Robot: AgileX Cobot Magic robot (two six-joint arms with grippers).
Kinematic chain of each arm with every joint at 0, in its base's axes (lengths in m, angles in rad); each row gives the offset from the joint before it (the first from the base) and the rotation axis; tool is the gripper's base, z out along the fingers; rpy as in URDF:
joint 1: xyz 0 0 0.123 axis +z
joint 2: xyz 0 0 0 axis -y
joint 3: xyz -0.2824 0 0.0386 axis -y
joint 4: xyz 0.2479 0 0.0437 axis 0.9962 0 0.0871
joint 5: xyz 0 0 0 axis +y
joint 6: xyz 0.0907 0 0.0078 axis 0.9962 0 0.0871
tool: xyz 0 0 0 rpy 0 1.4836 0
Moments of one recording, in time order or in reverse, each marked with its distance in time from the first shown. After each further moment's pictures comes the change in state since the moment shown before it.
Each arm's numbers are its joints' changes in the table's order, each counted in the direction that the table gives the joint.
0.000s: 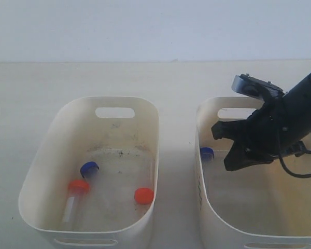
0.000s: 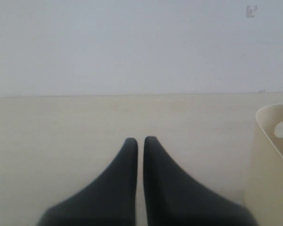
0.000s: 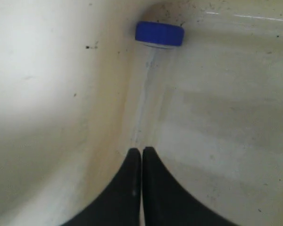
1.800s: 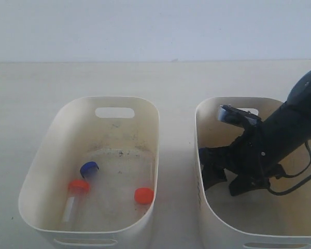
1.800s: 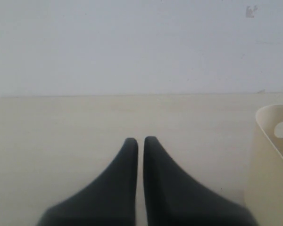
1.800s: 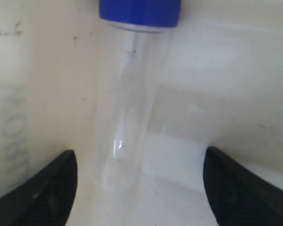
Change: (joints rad) left arm 0.000 0.000 0.000 0.000 0.000 0.000; right arm 0.039 -0.226 -0.030 0.164 -0.091 -0.194
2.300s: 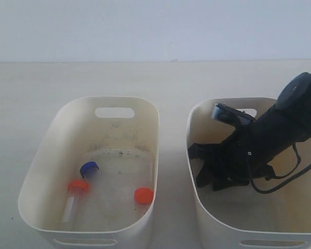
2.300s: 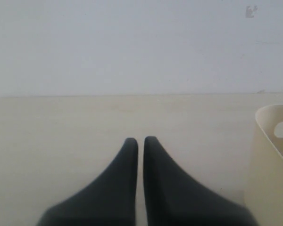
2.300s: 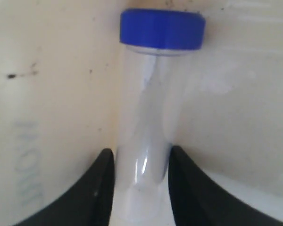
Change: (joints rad) left arm 0.000 0.000 0.000 0.000 0.000 0.000; right arm 0.050 -0.019 0.000 0.036 -0.092 0.080
